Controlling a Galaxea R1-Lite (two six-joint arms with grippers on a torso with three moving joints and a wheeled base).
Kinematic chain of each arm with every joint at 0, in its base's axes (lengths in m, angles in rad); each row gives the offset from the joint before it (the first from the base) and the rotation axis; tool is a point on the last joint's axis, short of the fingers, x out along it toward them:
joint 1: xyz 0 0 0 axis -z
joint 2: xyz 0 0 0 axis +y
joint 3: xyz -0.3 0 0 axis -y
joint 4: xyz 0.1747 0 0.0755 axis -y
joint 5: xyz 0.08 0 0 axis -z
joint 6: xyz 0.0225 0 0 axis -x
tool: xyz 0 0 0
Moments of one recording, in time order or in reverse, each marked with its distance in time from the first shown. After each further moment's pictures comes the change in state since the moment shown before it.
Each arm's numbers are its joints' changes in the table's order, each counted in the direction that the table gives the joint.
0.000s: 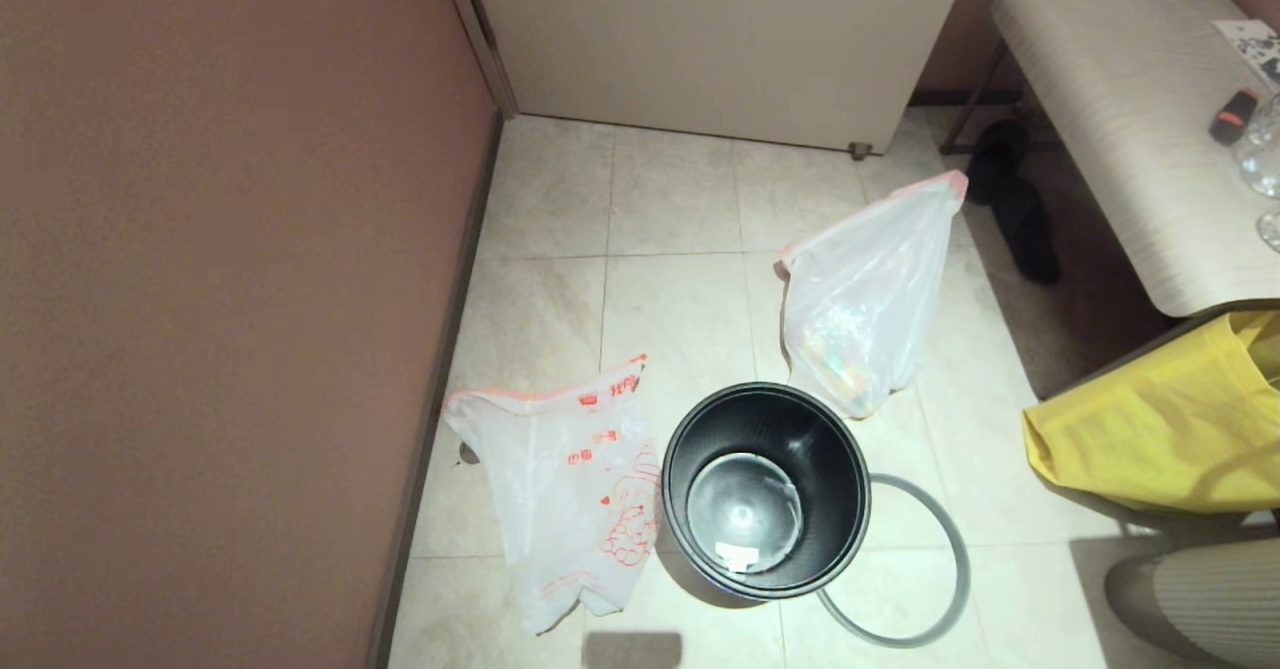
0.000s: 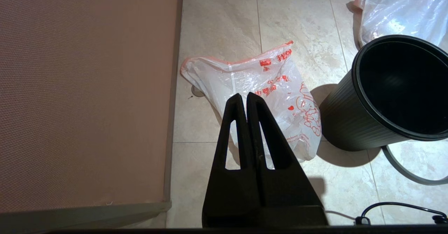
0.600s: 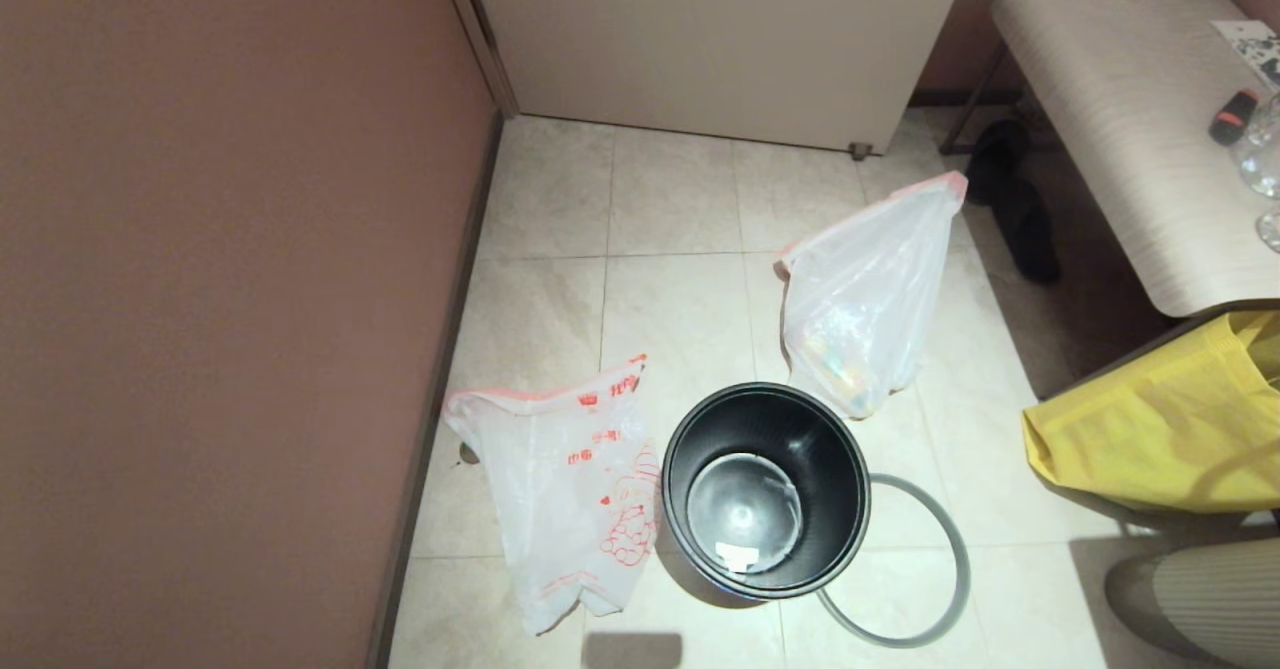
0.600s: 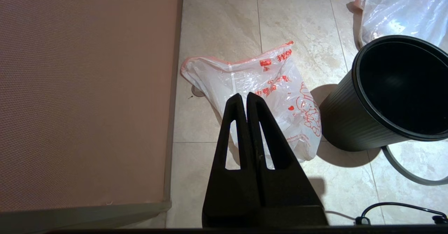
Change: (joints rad) left arm 0.000 0.000 0.000 0.000 0.000 0.001; right arm -0.025 -0.219 -0.407 0.611 0.243 -0.031
